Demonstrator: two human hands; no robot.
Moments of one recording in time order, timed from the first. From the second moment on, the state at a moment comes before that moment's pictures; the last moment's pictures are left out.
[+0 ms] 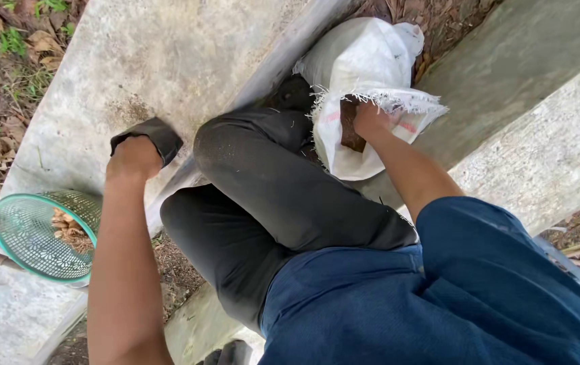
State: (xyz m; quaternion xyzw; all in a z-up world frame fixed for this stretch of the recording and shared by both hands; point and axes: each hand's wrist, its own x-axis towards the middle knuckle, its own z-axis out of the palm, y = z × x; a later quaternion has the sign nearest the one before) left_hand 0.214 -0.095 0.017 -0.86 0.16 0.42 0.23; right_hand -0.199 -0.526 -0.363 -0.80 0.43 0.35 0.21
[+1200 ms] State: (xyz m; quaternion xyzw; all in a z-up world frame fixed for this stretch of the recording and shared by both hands) left_hand 0.046 -0.012 -0.028 -0.88 0.00 -0.18 -0.45; right_hand -0.235 -0.631 -0.052 -0.88 0.24 0.37 0.15
